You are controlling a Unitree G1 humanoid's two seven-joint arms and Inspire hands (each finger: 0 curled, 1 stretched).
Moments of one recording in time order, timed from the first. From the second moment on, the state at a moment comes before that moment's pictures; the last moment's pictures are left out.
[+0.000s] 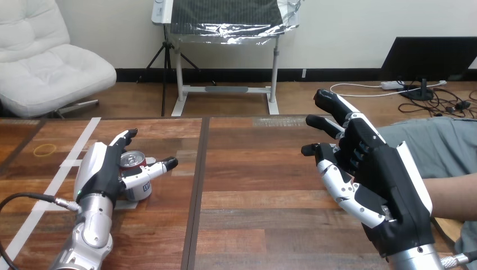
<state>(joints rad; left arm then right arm) -0.52 0.33 -0.05 1.10 0.37 -0.31 0.24 0.31 -0.12 0.03 -0.38 0.08 -0.25 0.21</state>
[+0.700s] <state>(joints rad) -0.53 0.34 -0.07 1.15 0.37 -0.30 0.28 0.31 -0.12 0.03 -0.39 0.08 -0.24 0.21</state>
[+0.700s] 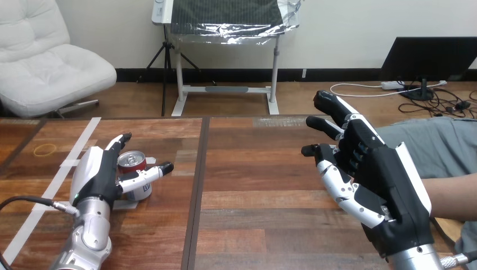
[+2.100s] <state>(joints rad) -0.53 0.34 -0.10 1.21 0.35 -0.28 0.32 0.31 -0.13 0.02 -0.39 0.08 -0.23 0.21</state>
